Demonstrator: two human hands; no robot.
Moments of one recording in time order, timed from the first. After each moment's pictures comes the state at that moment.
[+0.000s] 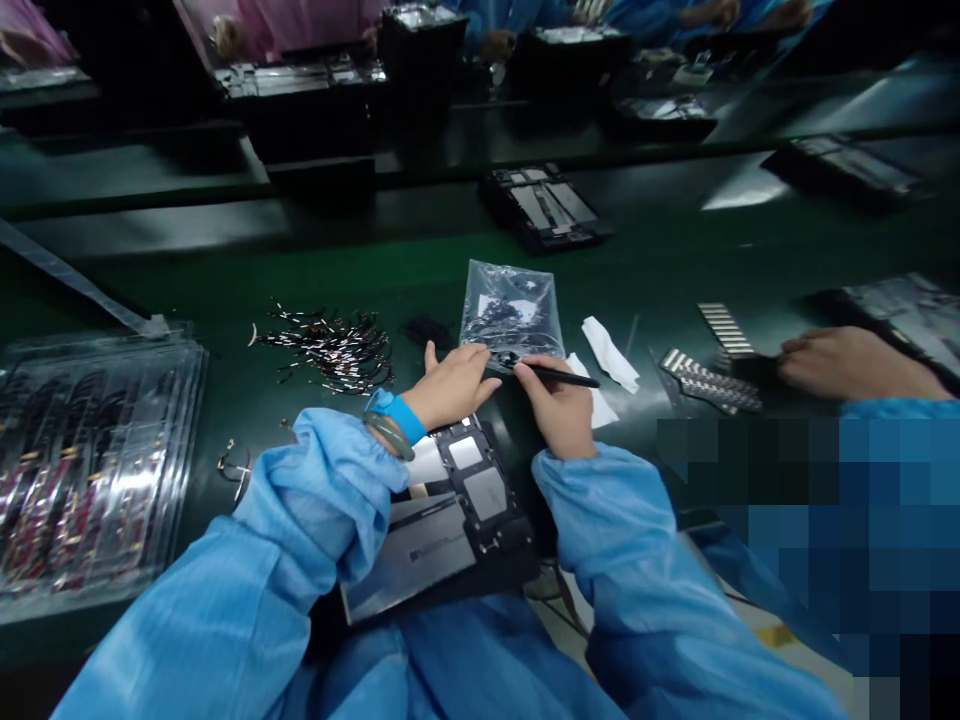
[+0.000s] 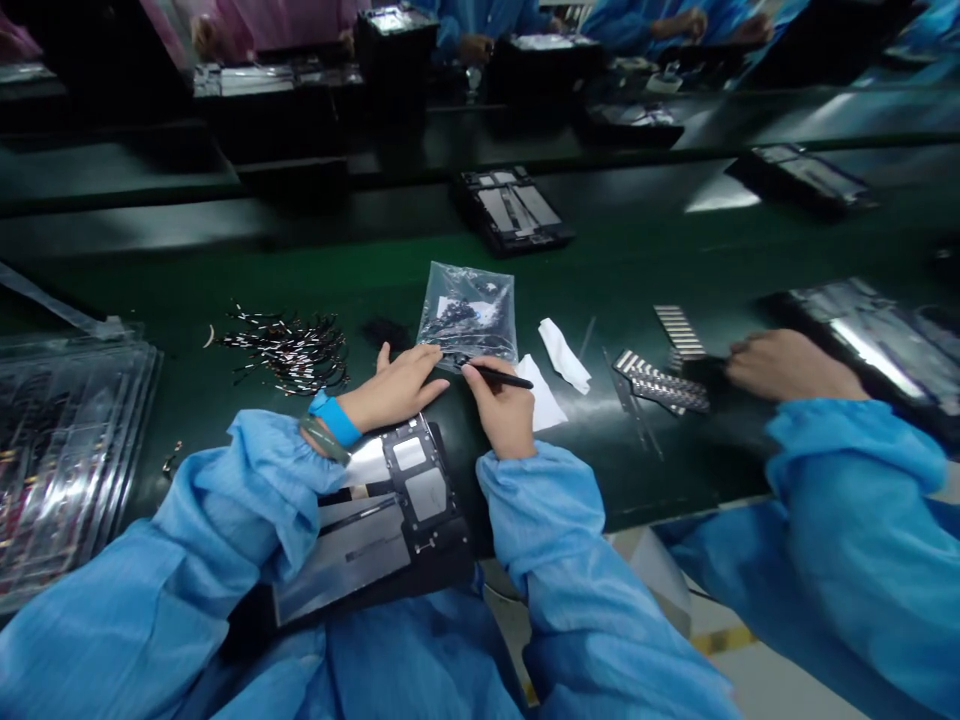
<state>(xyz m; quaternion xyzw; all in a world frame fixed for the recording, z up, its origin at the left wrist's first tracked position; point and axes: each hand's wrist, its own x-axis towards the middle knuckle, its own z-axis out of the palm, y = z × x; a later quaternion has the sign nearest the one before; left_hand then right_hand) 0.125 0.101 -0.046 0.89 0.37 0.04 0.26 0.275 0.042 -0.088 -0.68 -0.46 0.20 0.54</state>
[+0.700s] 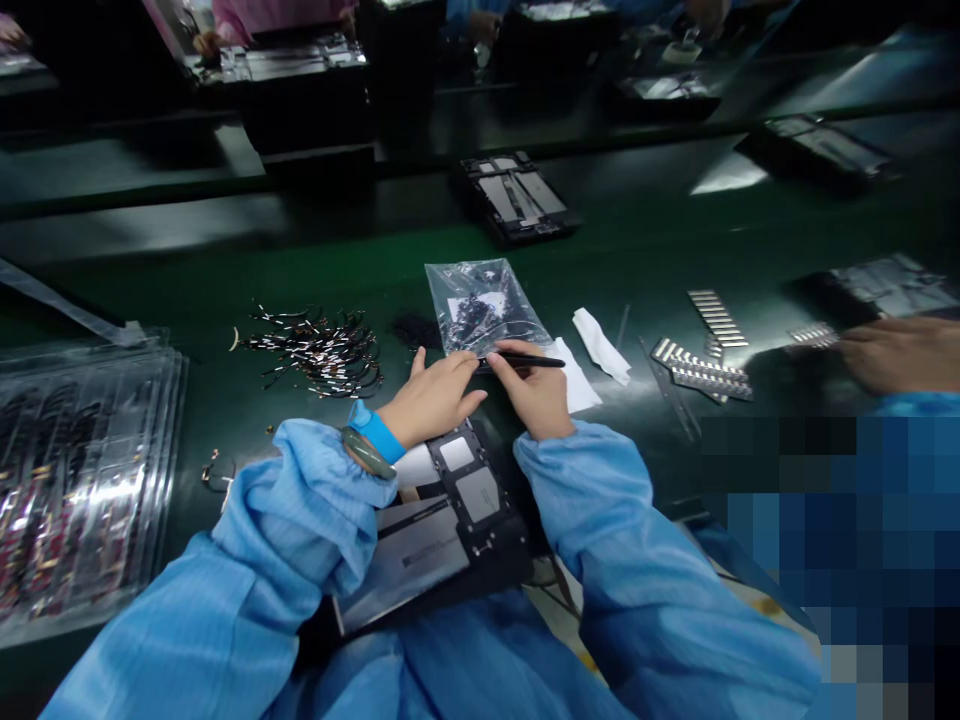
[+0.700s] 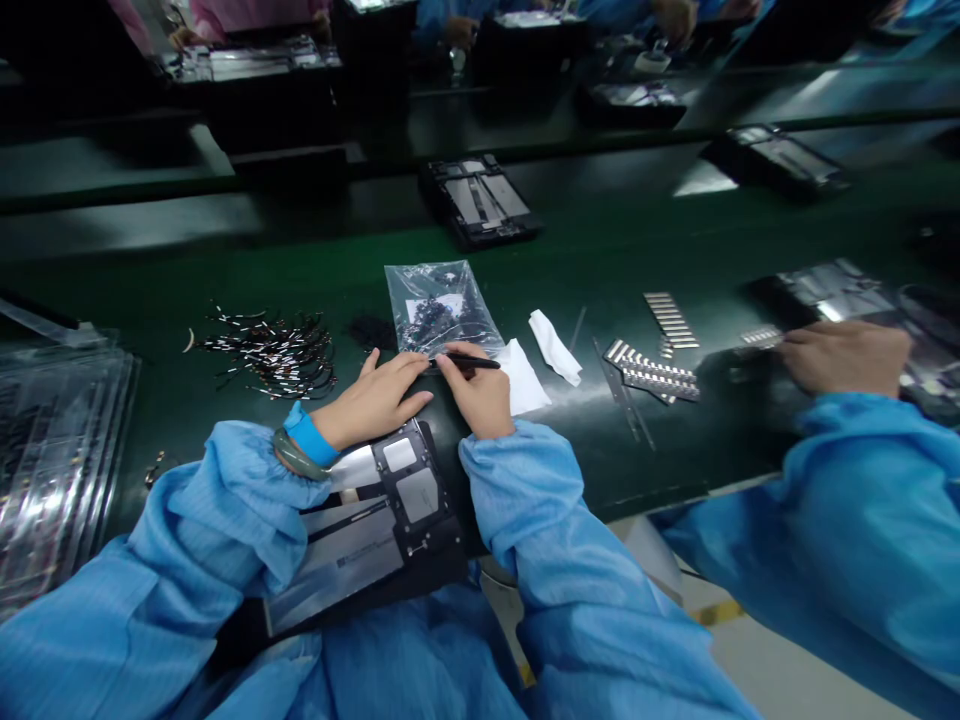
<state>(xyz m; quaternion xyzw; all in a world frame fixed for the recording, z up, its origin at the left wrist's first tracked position) 0.110 0.091 -0.051 0.90 0.34 0.08 0.26 0.271 0.056 -0.089 -0.67 -0.49 0.22 0.51</state>
